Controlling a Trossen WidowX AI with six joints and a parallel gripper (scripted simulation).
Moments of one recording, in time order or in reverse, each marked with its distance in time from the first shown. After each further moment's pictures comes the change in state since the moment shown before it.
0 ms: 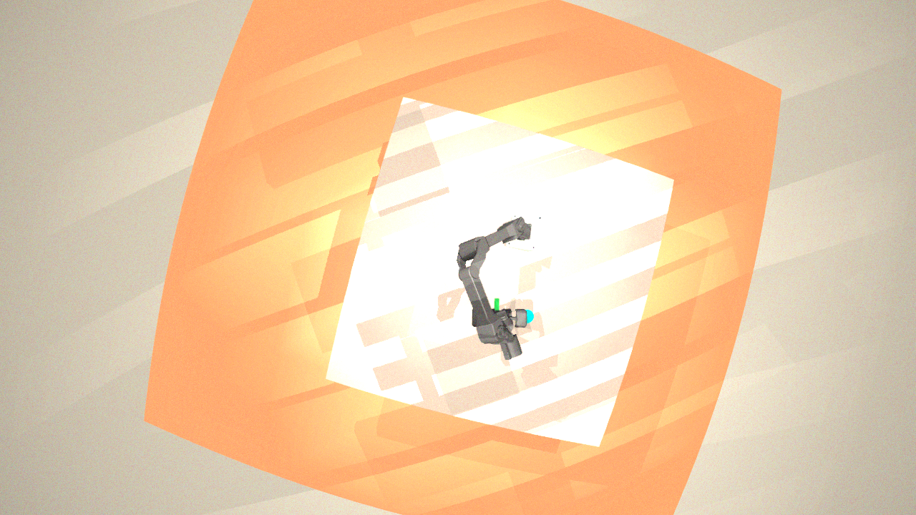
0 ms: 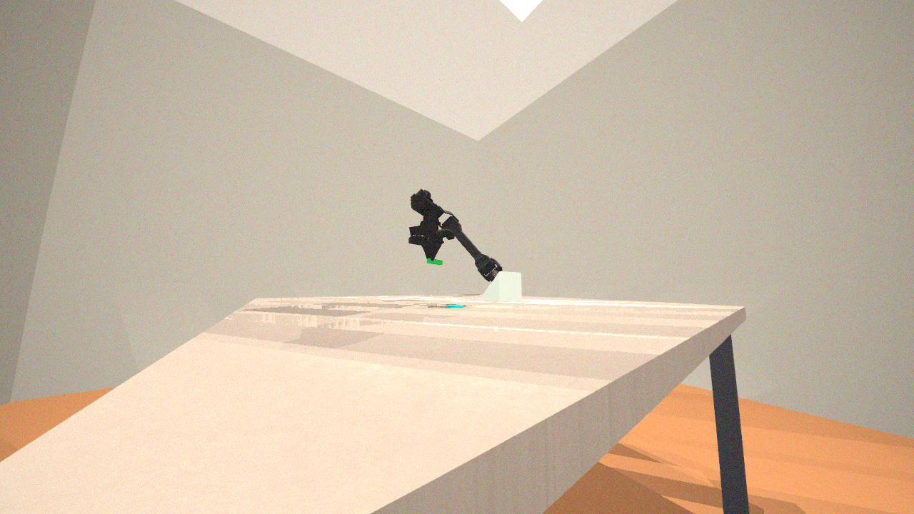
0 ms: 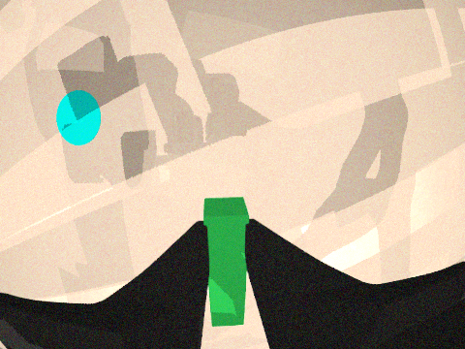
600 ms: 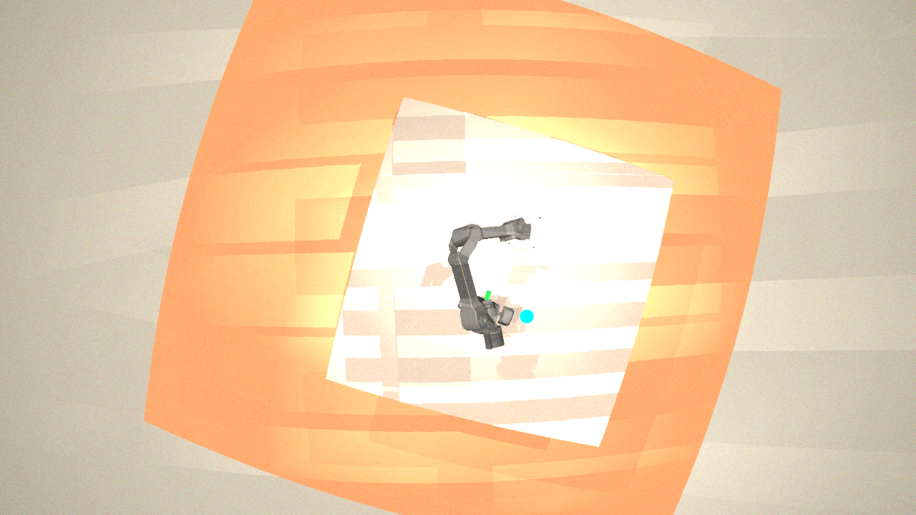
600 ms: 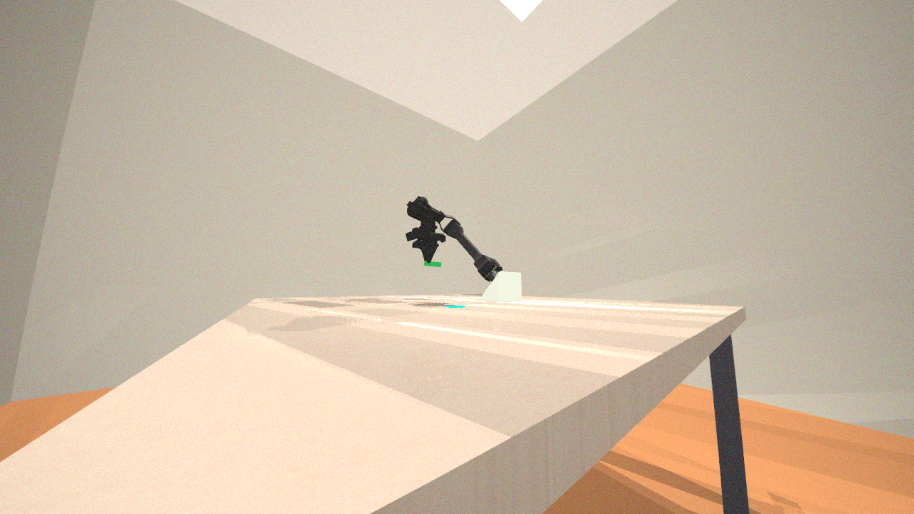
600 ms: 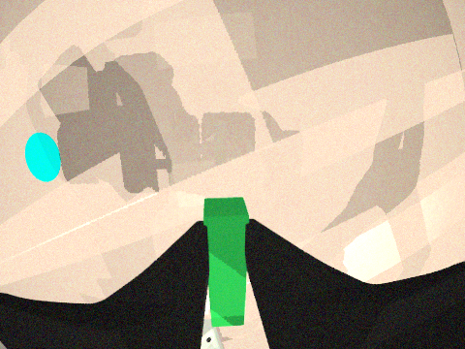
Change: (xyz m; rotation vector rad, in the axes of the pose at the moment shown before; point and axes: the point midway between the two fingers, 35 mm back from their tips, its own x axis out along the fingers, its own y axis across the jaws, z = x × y) arm 0.003 -0.046 -0.030 0.341 0.000 -0.002
